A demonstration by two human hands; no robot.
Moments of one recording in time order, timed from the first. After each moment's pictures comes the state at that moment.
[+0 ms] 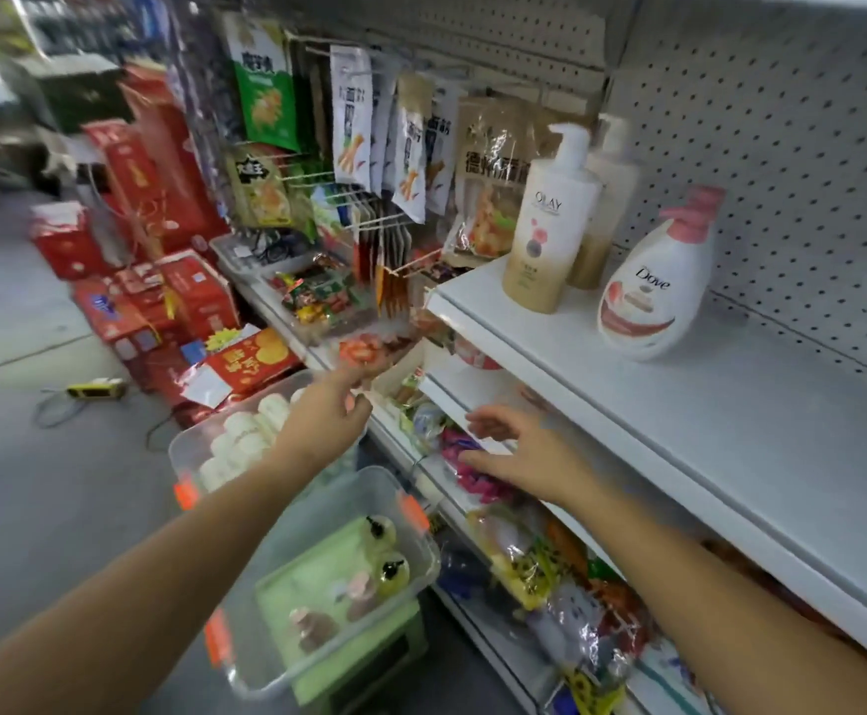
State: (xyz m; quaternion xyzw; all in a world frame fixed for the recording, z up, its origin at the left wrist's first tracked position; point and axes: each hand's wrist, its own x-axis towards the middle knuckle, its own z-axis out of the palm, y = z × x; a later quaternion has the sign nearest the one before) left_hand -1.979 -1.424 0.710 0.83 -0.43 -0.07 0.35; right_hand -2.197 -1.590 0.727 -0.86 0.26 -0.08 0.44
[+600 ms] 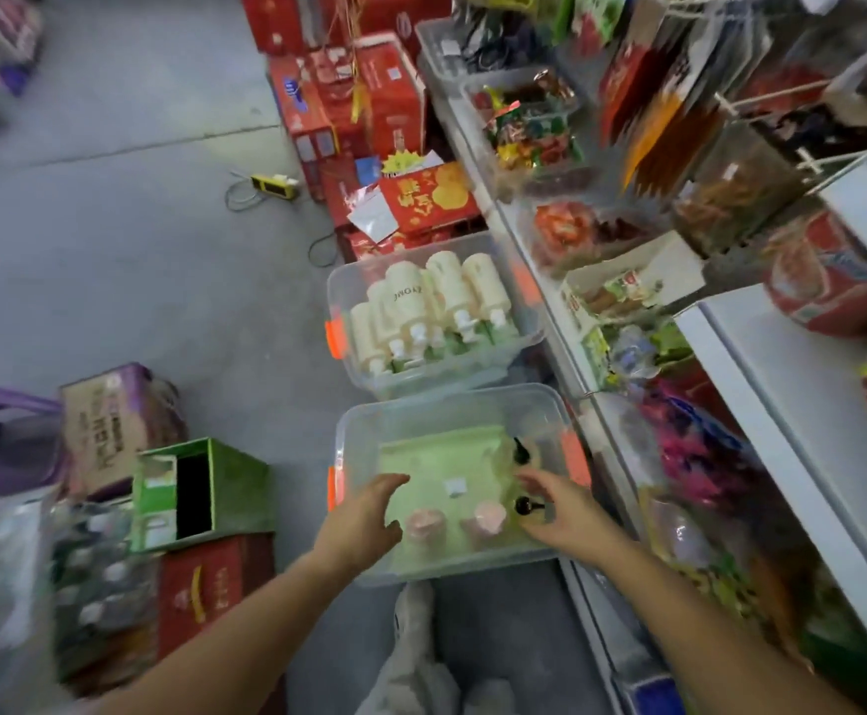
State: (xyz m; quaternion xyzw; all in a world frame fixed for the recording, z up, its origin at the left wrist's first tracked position) left_hand -1.974 -1.250 0.416 0.90 -0.20 -0.33 0.21; right_hand -2.073 -1.536 0.432 -0.86 0.17 0.25 0.41
